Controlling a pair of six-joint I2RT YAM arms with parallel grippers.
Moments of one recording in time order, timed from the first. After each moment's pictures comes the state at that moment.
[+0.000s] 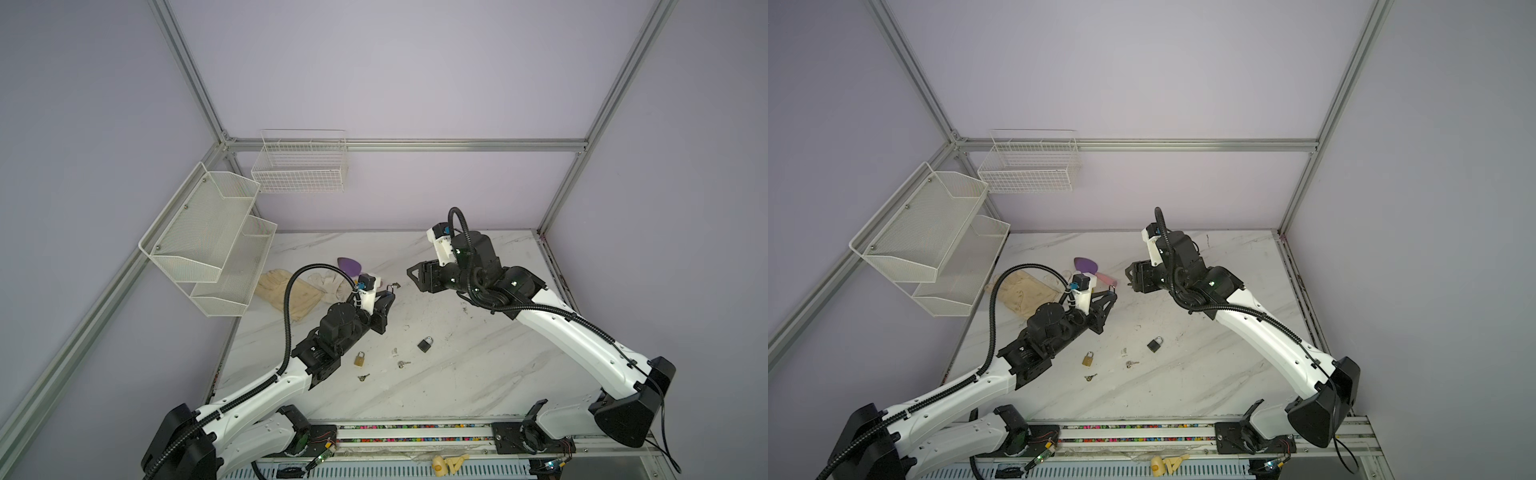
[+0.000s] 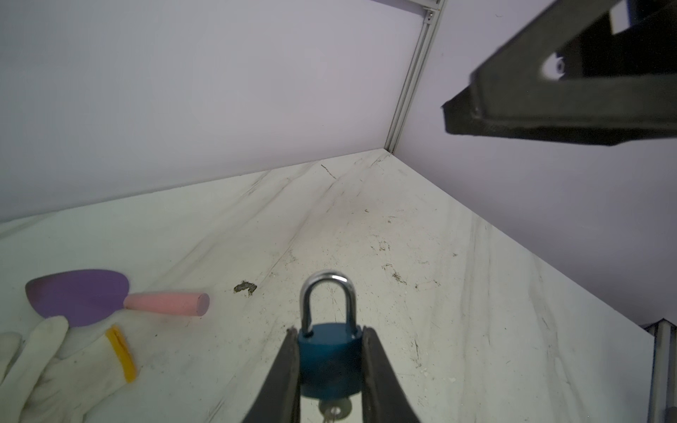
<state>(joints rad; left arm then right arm) -0.71 1.05 0.59 0.31 -0.07 -0.12 0.77 1.43 1.48 -0.62 -0.06 0.42</state>
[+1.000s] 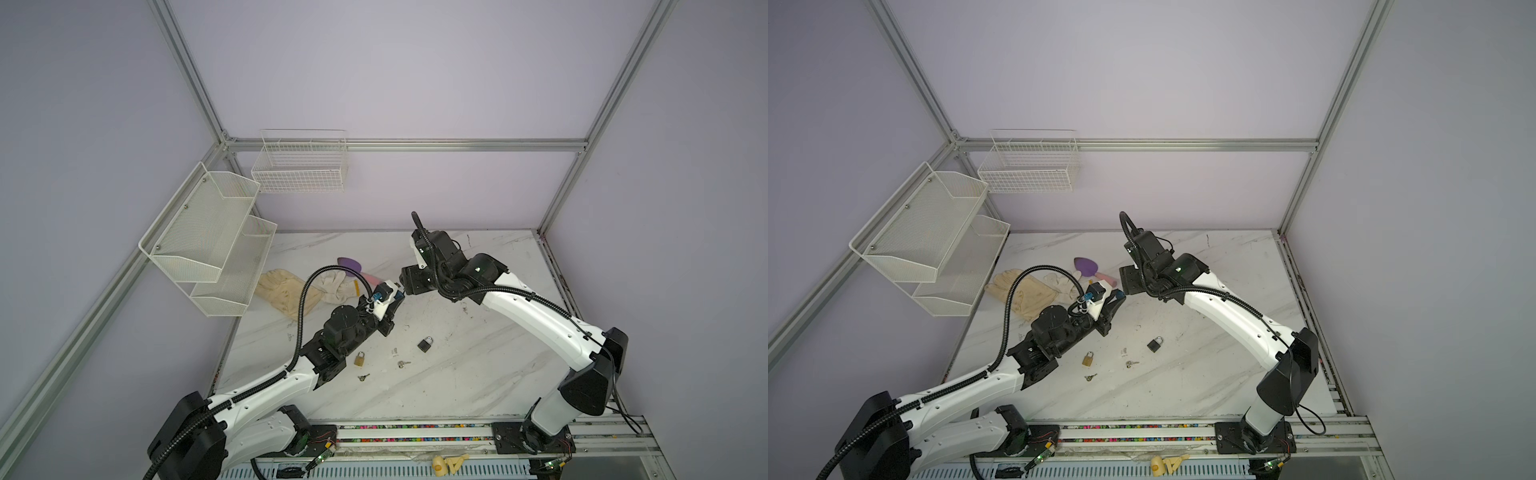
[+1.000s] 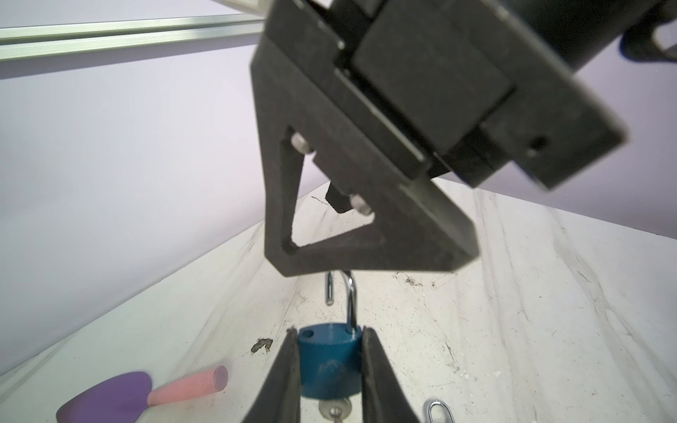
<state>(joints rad) -0.74 1.08 0.57 0.44 -0.03 0.14 0.83 1.63 1.69 -0.85 0.13 0.41</state>
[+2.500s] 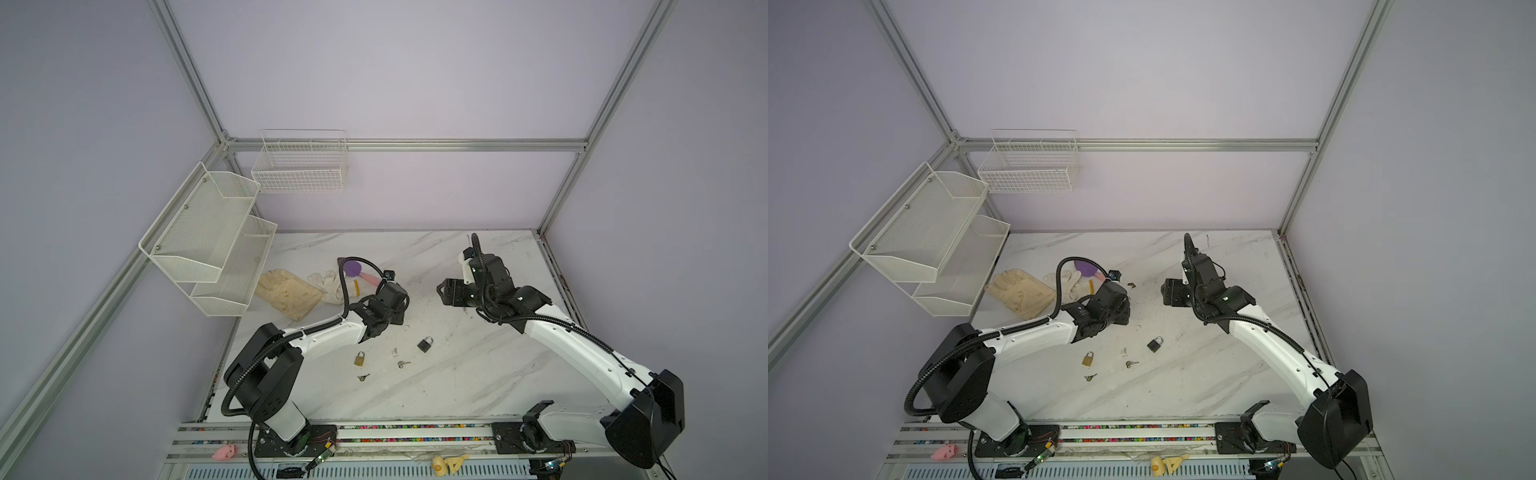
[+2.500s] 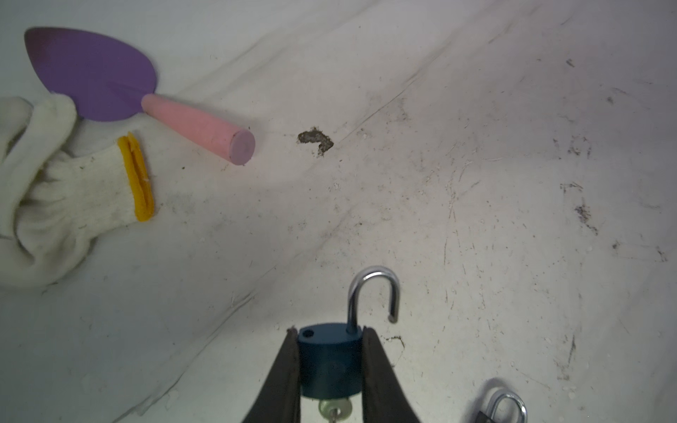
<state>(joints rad) -0.74 1.64 1.02 -0.28 -0.34 -0.52 0.57 1.28 1.09 -0.51 -0.02 0.54</state>
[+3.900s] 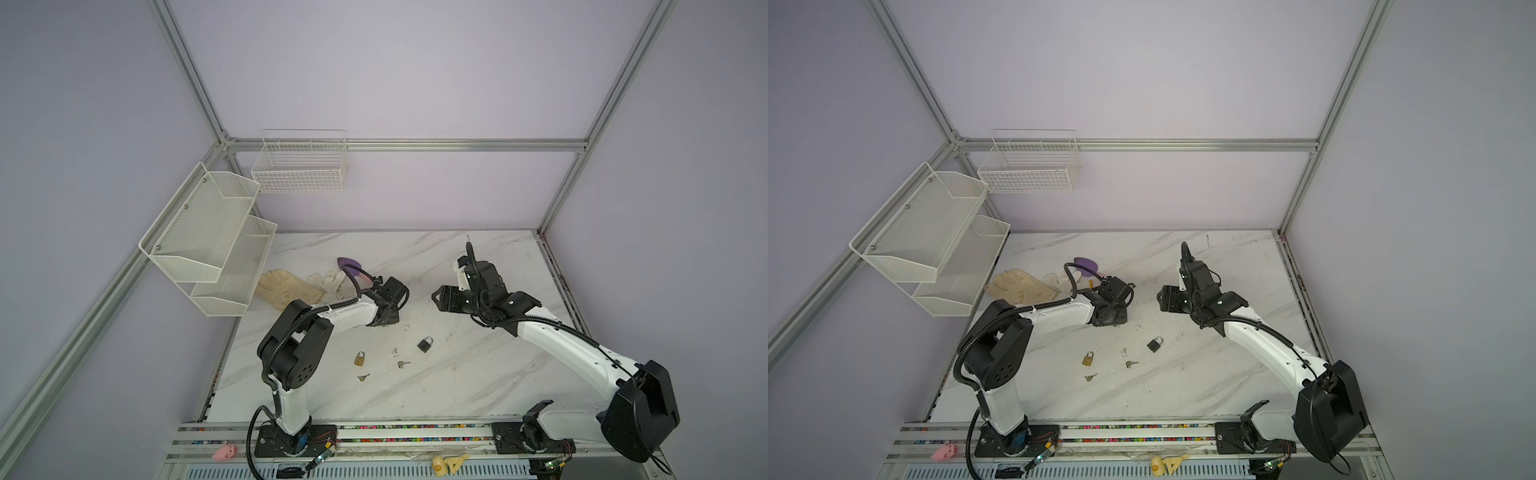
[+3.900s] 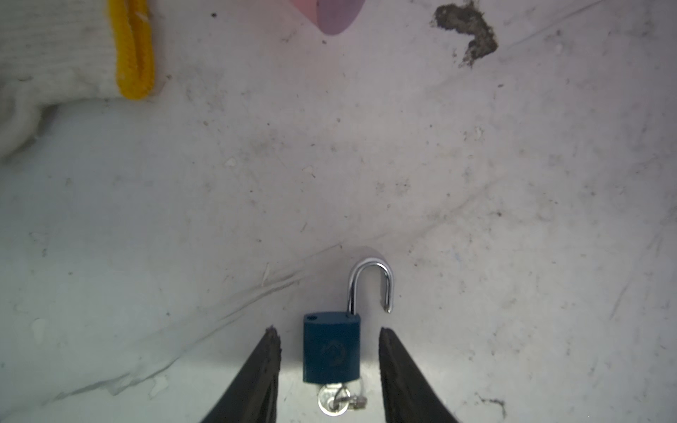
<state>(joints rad) -0.65 1.83 1.17 -0.50 -0.28 -0.74 0.58 1.33 1.03 -0.44 -0.10 0.57</state>
